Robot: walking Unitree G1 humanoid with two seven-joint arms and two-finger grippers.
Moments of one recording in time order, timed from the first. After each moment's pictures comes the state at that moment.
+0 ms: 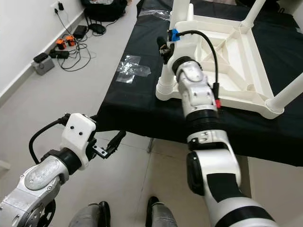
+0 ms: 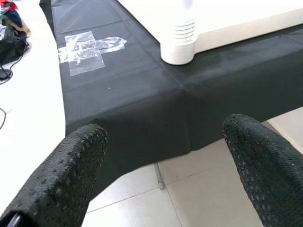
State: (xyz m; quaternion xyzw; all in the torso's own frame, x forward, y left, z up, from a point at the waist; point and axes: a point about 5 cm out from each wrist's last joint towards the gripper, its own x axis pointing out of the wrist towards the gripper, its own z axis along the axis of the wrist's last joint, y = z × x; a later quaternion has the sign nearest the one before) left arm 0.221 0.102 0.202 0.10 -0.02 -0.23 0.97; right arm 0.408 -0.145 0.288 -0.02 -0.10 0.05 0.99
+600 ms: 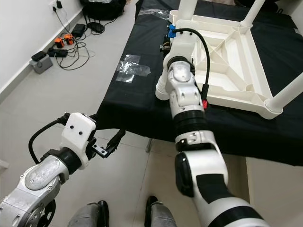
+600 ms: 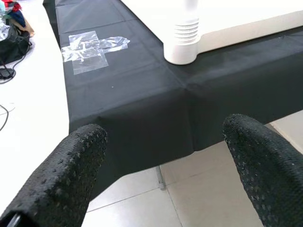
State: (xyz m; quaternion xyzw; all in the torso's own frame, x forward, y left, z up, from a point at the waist) left arm 0.221 0.101 0.202 0.10 -0.02 -0.23 0.97; right arm 0.403 -0.134 0.282 0.02 -0.11 -0.10 0.99
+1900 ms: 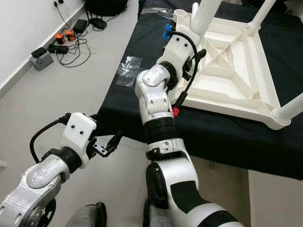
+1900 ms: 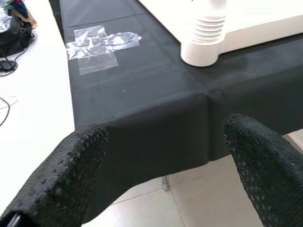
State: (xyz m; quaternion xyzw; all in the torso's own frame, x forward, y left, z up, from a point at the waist) left arm 0.225 0.103 0.200 0.10 -0.02 -0.23 0.97; right arm 0.373 -0.095 0.285 0.10 -0.12 -0.39 0.91
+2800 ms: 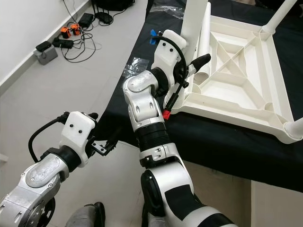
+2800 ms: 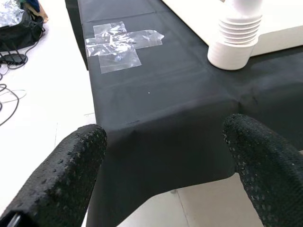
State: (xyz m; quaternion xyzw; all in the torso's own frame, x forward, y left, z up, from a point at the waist) left arm 0.225 0.105 0.200 0.10 -0.03 -0.22 0.97; right arm 0.359 -0.077 0.276 0.03 -0.12 -0.47 0.88
